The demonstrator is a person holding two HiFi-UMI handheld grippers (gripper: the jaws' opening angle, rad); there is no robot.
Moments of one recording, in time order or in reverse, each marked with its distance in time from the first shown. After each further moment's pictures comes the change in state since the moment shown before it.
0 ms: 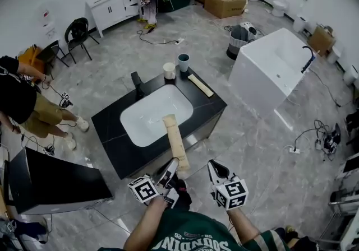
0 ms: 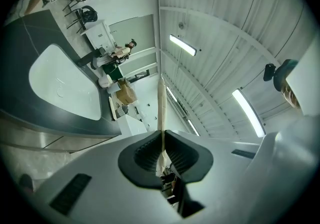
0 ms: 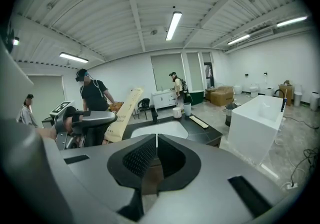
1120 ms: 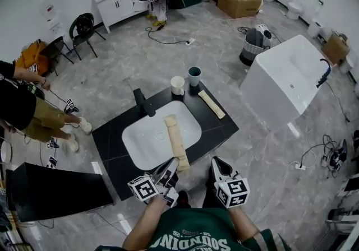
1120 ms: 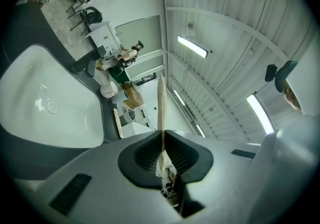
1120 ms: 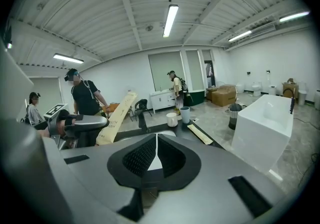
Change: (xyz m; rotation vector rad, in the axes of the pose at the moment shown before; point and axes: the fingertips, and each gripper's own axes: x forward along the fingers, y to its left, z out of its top) left arm 0.129 0.078 0.099 -0.017 -0.031 0.077; right arm 0.153 -0.103 0.080 0.013 -0.004 0.012
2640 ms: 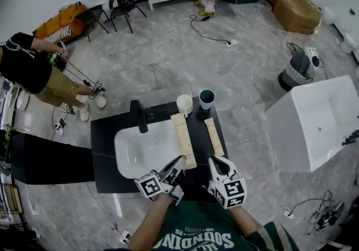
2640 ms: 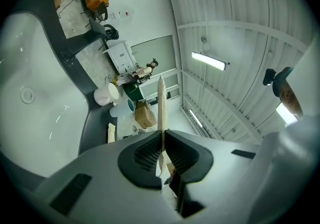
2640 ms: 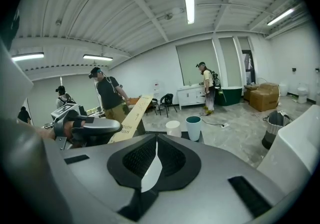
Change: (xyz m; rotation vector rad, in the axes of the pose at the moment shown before) left arm 0.221 0.048 0.044 -0.077 -0.276 0.181; right arm 0.176 -0.152 0.093 -0.173 0.089 0.408
